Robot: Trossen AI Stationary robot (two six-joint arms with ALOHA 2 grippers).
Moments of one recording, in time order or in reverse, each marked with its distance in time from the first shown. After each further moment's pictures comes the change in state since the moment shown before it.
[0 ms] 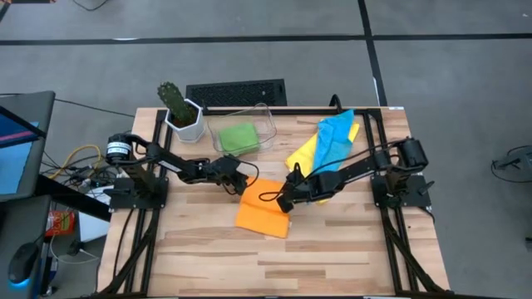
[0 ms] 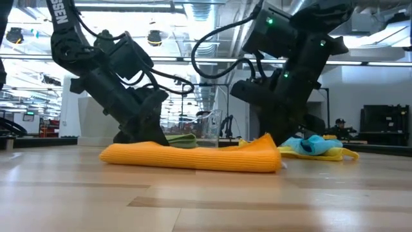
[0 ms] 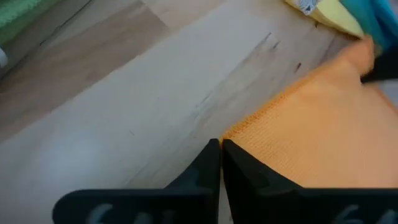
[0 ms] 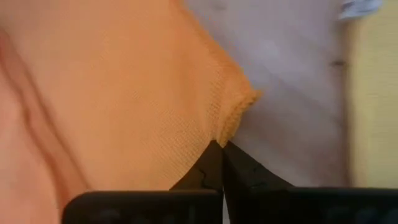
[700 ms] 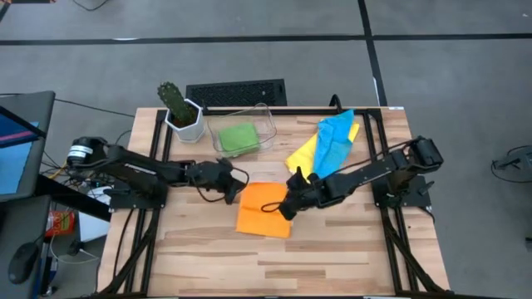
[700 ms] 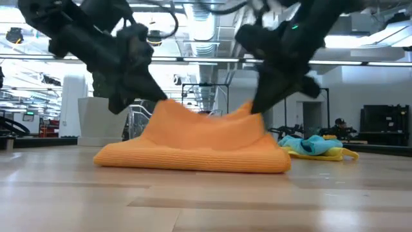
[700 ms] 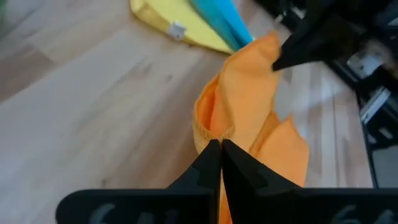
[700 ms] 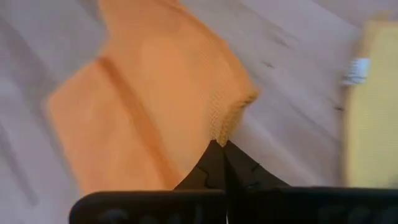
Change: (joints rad) left arm -0.150 -0.395 0.002 -0.176 0.005 -0.017; right arm 0.109 -0.131 0.092 -0.132 0.139 -0.082
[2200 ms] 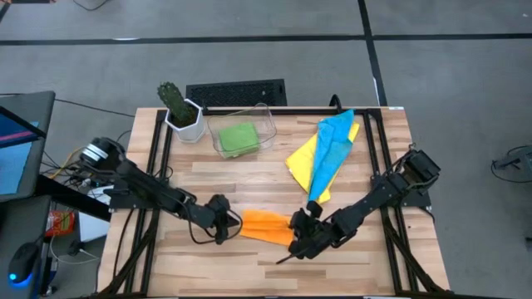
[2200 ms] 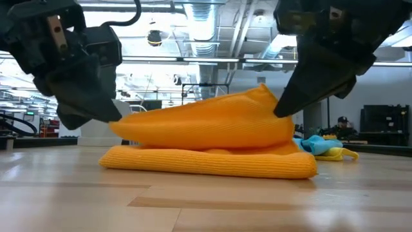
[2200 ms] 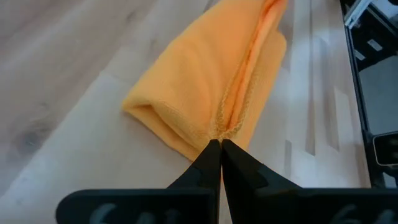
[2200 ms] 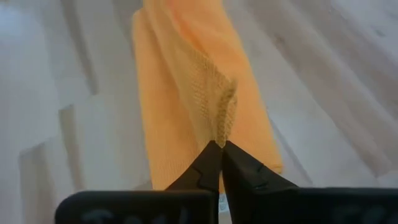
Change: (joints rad) left arm -0.446 0.185 0.001 0.056 -0.210 -0.171; right arm 0.319 0.112 0.002 0.135 0.151 -0.066
